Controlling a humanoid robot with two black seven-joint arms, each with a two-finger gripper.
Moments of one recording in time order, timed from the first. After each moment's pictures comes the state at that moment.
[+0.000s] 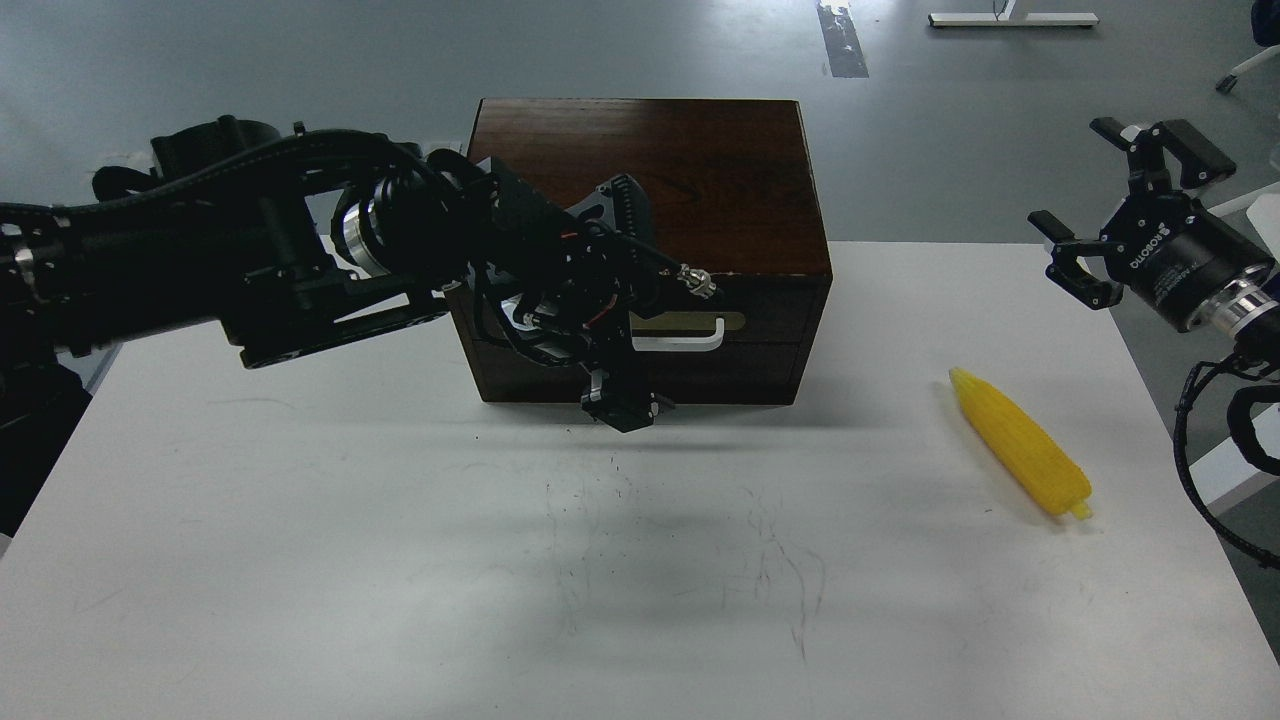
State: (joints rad) left arm -1.46 0.28 0.07 -1.17 2.08 -0.49 -0.49; right arm 0.87 -0.81 0.18 0.90 0.06 0.49 0.49
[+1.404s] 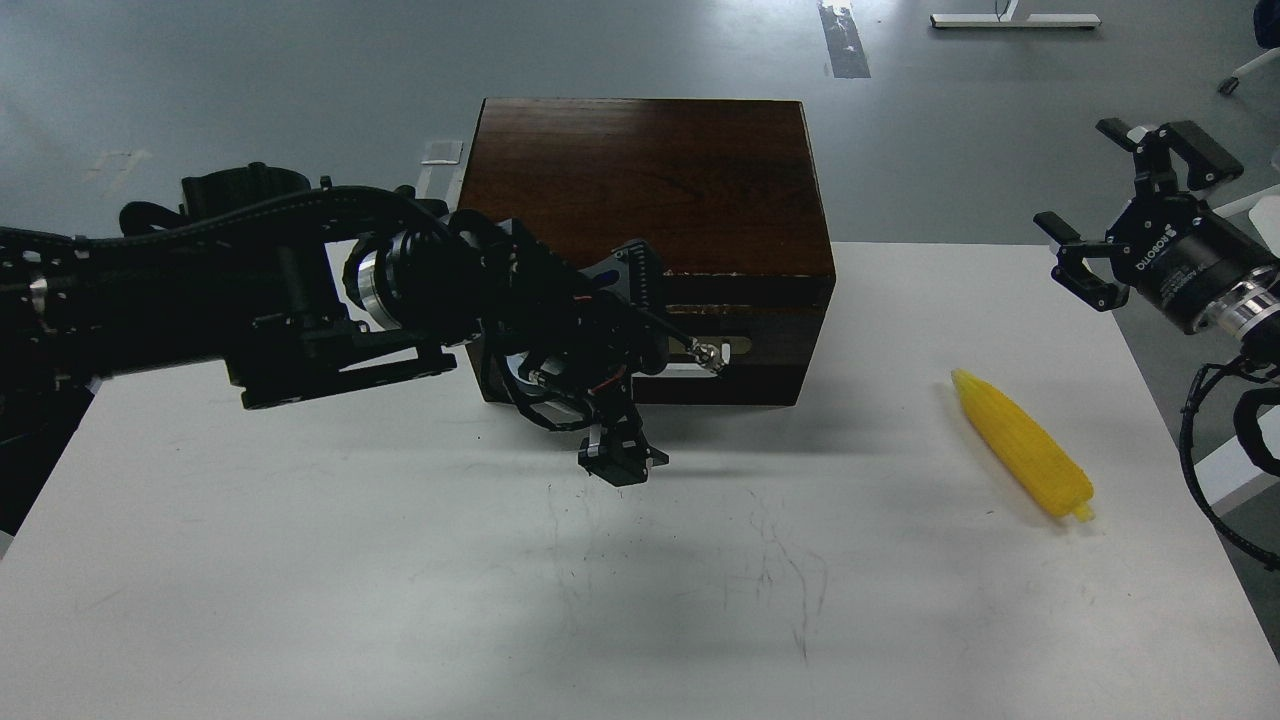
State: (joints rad) left arm -1.45 0.28 0.11 -1.33 2.08 -0.49 -0.49; right arm 0.86 -0.82 0.18 0.90 0.06 0.49 0.49
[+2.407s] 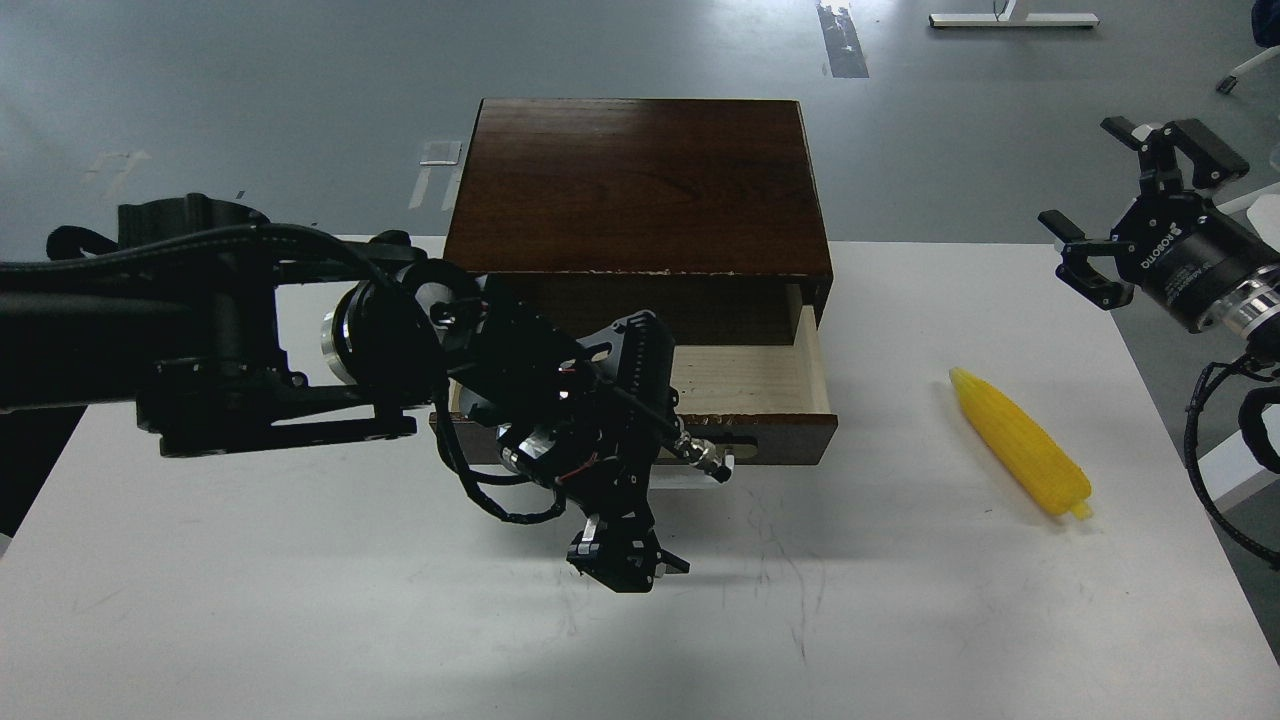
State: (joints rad) left arm -1.45 0.41 0.04 -1.62 2.06 -0.49 -0.49; right arm 0.86 -0.83 0.18 0.91 0.06 0.49 0.49
